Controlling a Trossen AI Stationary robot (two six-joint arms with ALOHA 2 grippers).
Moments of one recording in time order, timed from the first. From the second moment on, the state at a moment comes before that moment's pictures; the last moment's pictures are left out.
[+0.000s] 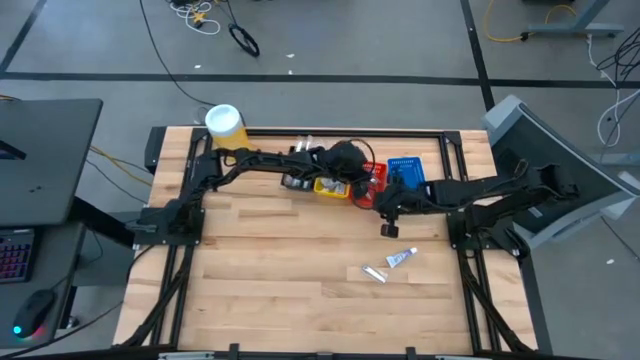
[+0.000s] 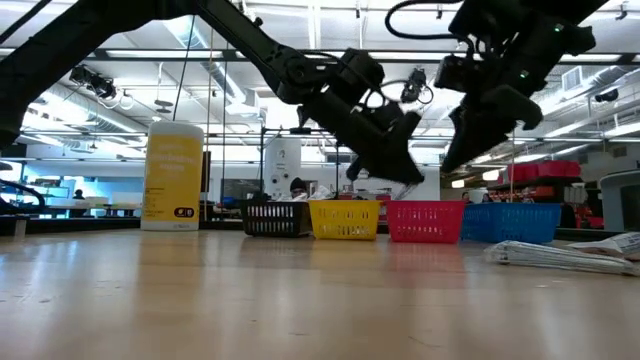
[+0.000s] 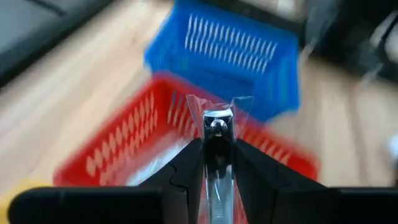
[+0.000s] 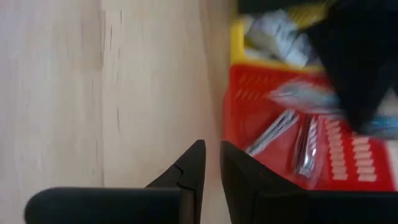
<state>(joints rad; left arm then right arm) 0.27 2.21 1.60 0.07 0.05 -0.21 -0.01 1.23 0.69 -0.40 0.24 -0.03</state>
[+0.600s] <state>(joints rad) 0.28 2.11 1.60 -0.18 0.04 -0.15 -0.03 1.24 0.69 -0.25 0.22 -0.10</state>
